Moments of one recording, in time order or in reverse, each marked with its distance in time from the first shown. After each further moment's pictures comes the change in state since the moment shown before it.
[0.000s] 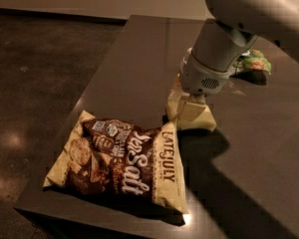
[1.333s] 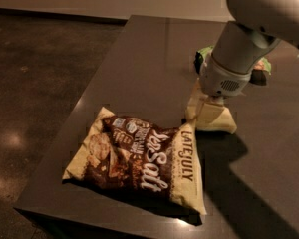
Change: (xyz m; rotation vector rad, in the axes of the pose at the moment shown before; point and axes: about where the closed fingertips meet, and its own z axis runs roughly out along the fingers) arm 0.045 0.003 -0.011 0.025 0.063 0.105
